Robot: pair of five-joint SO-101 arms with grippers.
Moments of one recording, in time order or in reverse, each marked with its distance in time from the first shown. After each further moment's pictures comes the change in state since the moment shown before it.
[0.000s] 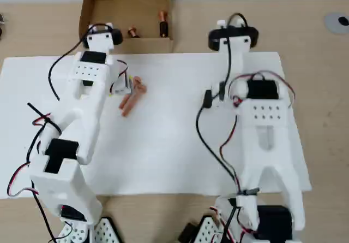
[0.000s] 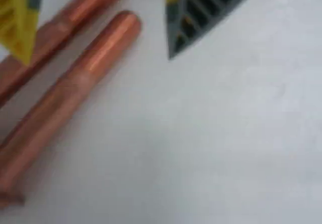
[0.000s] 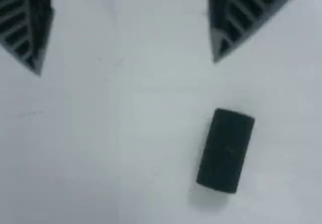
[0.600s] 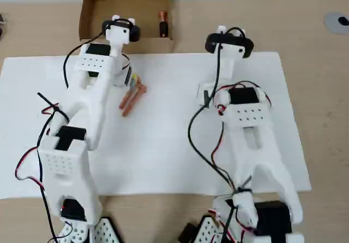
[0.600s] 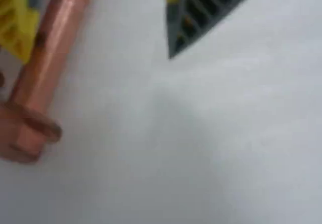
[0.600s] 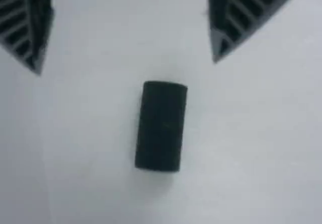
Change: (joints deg) left arm 0.0 12.1 -12.3 -0.2 -20.4; right arm -5.5 4.1 7.0 -11.6 -17.8
